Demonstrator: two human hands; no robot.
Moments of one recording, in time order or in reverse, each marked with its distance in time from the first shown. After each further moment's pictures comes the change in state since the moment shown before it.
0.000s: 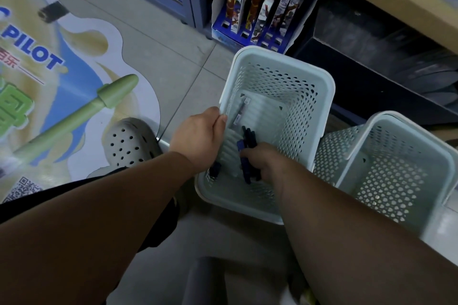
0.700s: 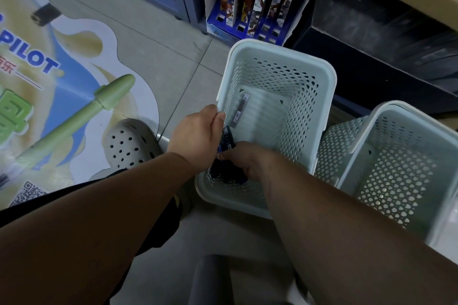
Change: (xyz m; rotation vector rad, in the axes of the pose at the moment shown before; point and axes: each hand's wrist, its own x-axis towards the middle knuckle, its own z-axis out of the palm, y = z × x) left_hand 0.000 0.002 0.000 0.001 0.009 0.024; right_hand 0.000 -0.009 0.037 -0.040 -0.216 -0.024
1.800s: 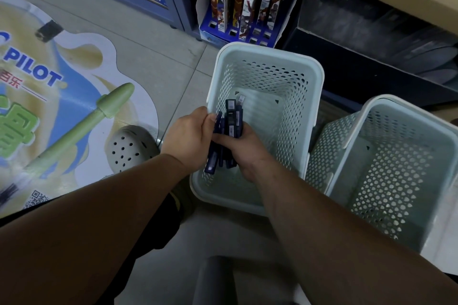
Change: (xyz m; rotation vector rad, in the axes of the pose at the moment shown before) left_hand 0.000 -0.005 -0.006 0.030 -0.022 -0.014; right_hand -0.024 -0.004 0.000 0.404 0.072 -0.531
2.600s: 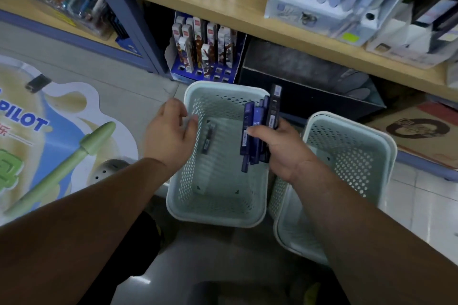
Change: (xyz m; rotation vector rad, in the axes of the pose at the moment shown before) left_hand 0.026 0.072 -0.025 0.030 0.218 0.000; right_hand -0.085 -0.108 -0.093 0.097 0.149 -0.142
